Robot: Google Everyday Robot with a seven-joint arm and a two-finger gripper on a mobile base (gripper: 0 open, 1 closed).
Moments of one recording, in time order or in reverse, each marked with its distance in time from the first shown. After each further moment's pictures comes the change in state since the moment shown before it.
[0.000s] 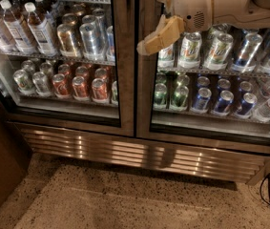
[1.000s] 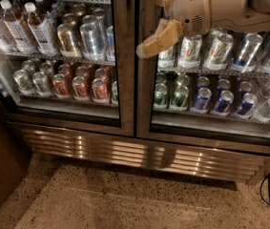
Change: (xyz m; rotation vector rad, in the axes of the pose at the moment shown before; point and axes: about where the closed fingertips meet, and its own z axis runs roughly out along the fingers) arm 0.012 -0.002 0.002 0.004 0.010 0.027
